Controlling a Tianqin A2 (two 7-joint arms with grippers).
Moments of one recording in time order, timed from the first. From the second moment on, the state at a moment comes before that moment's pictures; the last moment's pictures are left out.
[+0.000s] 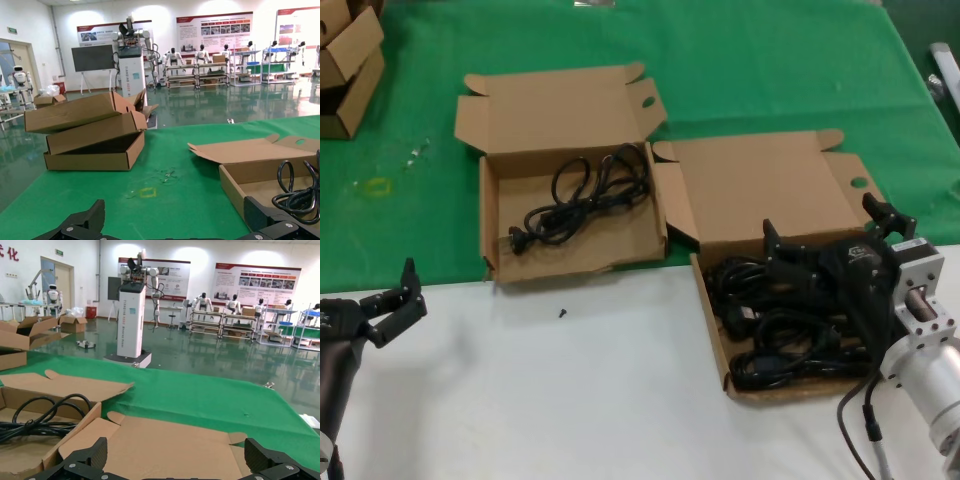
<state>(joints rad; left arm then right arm) 0.00 -0.30 1.60 -1.60 -1.80 0.00 0.00 0.03 0.31 -1.61 1.58 1.79 -0.02 -0.02</state>
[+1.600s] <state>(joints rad) 0.00 -0.30 1.60 -1.60 -1.80 0.00 0.00 0.03 0.31 -1.61 1.58 1.79 -0.02 -0.02</state>
